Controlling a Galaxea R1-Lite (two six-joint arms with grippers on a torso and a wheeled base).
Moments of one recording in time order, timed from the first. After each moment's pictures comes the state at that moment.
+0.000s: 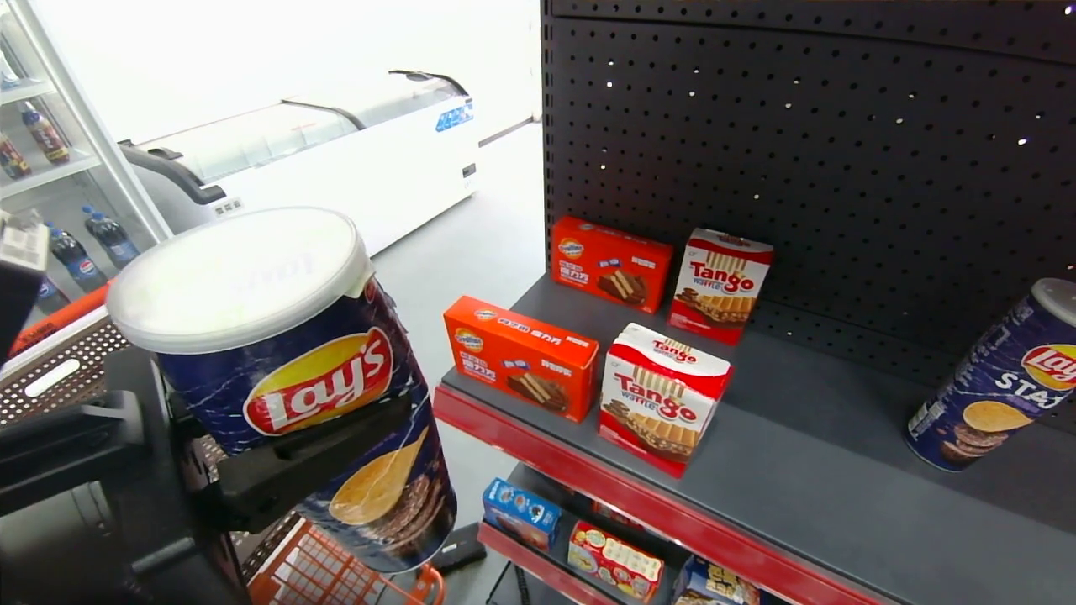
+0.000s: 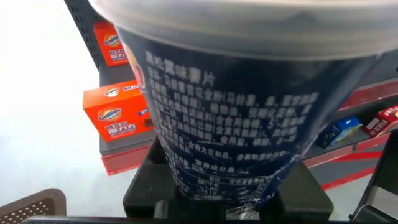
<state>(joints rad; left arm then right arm) -0.74 1.10 -0.59 -0.48 -0.07 0.10 0.02 0.00 0.00 0.00 -0.02 0.00</state>
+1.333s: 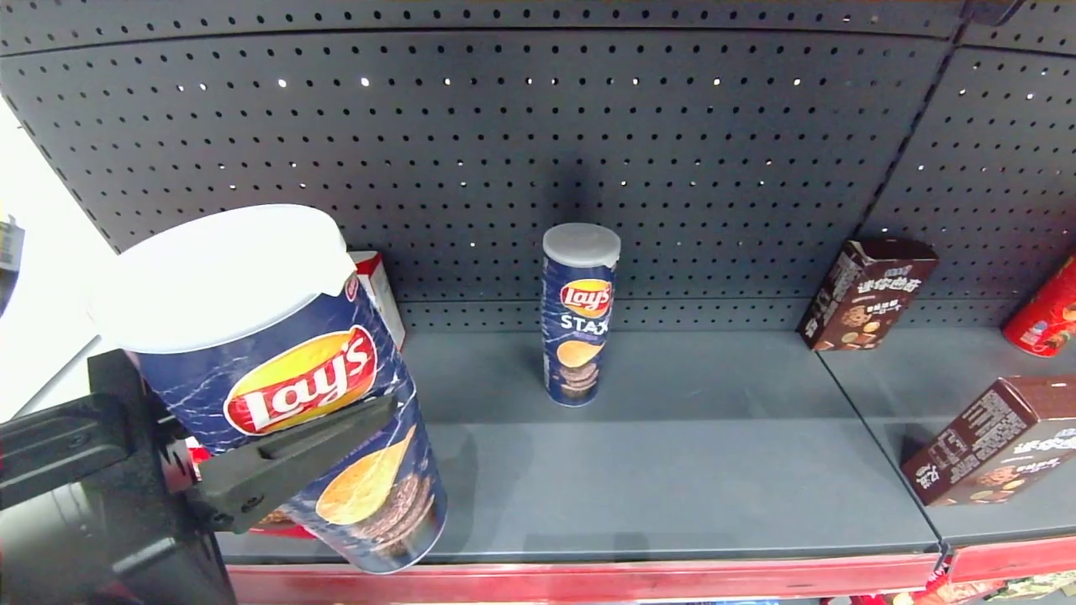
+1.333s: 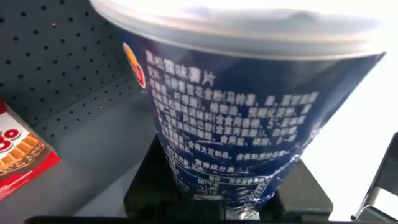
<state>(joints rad) -0.73 1.07 -0.58 -0.47 -0.07 0.10 0.02 0.00 0.00 0.00 -0.02 0.00</state>
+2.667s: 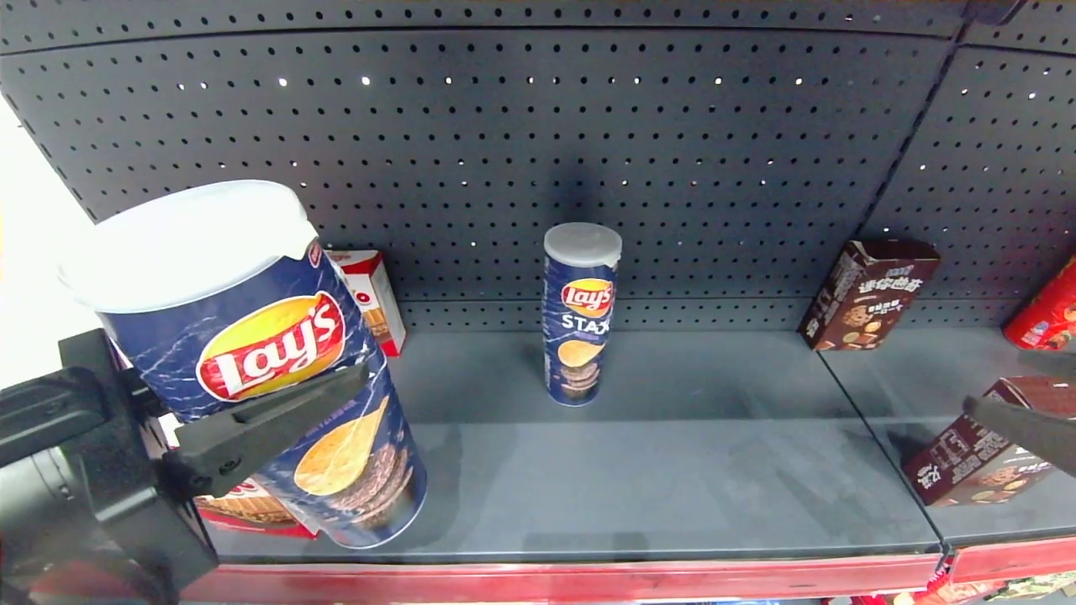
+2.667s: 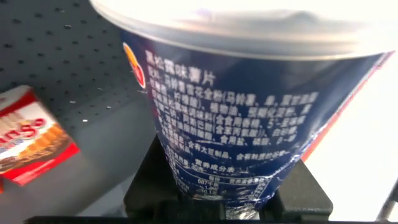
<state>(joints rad) -0.66 1.07 -0.59 -0.47 -0.07 0.08 0.27 0.91 -0.67 -0.10 0.24 -0.02</state>
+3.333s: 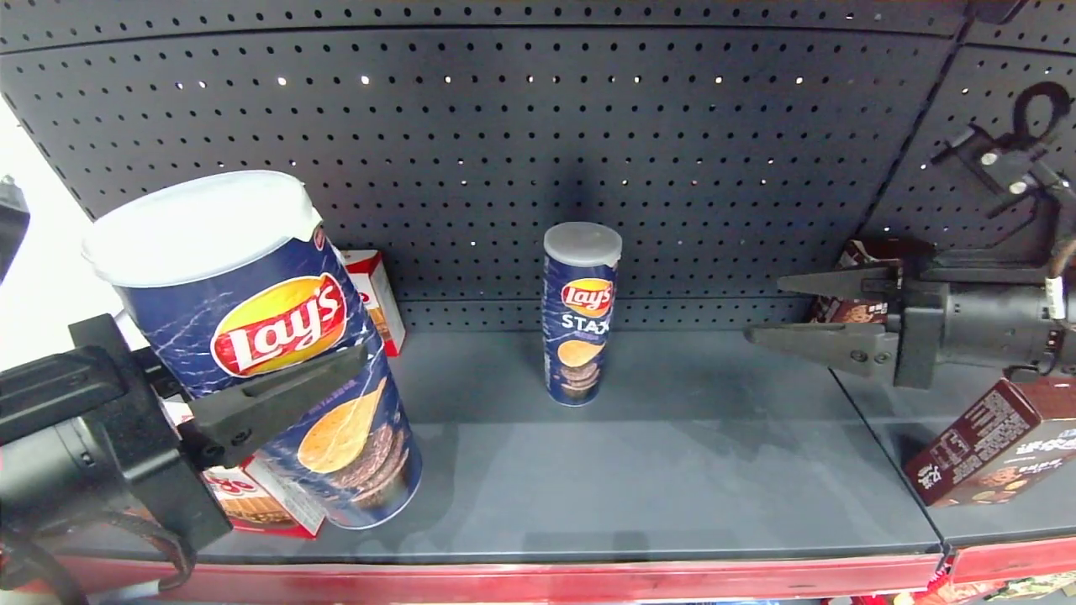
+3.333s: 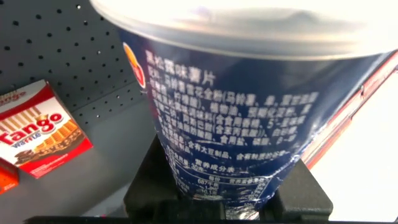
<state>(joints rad) -0.61 1.09 -0.61 -0.47 -0.07 0.08 0.39 1.40 -1.03 -0.13 0.53 -0.16</state>
